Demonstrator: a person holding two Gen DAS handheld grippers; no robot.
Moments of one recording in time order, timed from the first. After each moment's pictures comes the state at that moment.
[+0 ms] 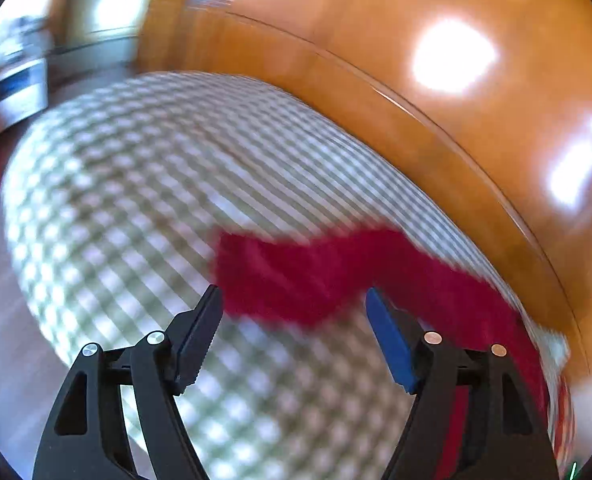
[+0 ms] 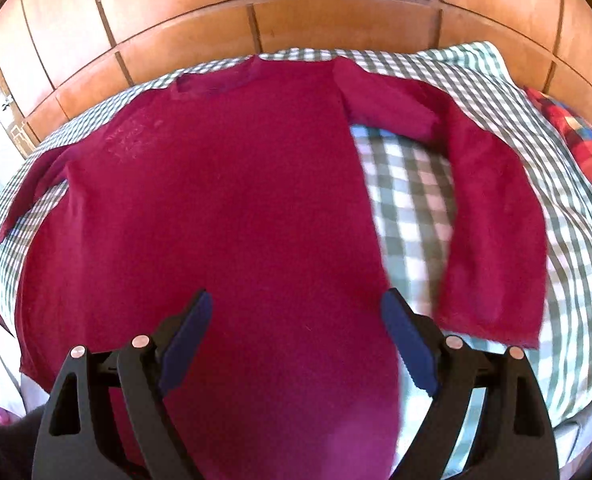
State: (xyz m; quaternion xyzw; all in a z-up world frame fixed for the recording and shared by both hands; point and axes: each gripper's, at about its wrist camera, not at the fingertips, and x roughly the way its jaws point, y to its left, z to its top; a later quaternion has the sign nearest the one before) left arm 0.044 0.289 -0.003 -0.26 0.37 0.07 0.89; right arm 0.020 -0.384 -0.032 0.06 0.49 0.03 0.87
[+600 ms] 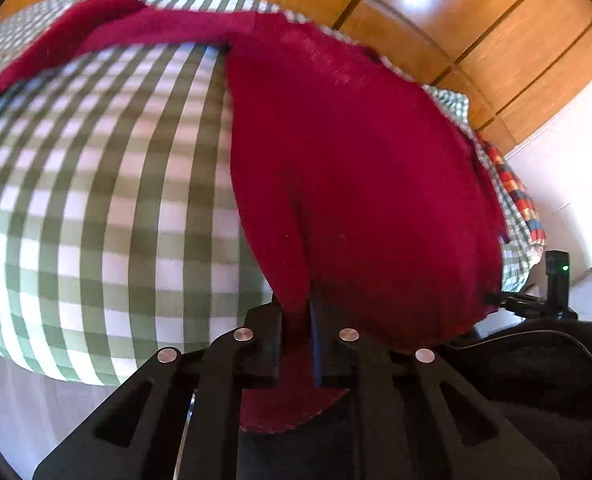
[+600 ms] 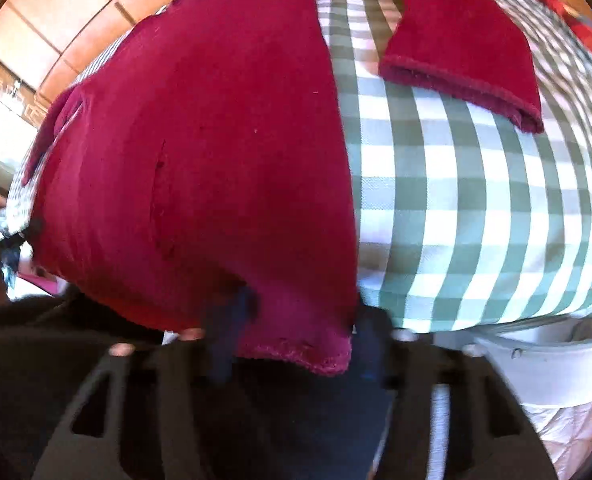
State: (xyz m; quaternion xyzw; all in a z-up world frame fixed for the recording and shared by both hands) left arm -0.018 0.091 -0.068 -0.13 0.51 -0.23 0.82; right arm -0.063 -0.420 -0.063 0.13 0.59 0.12 0.79
